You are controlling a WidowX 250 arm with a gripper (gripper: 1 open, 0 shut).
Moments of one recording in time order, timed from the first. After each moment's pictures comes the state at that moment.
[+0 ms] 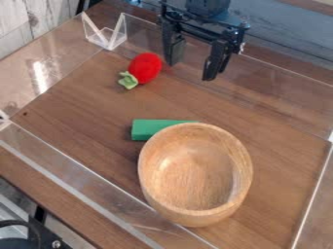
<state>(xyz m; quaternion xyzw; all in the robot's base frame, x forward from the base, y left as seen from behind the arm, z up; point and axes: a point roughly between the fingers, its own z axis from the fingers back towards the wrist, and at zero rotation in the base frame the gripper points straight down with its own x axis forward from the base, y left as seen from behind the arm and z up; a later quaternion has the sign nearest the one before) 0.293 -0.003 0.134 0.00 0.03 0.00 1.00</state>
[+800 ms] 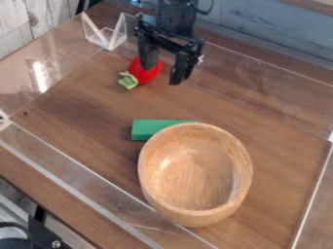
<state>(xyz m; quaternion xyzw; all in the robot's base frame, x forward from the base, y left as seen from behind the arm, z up) 0.317 0.065 0.079 0.02 0.05 -0.04 1.00</state>
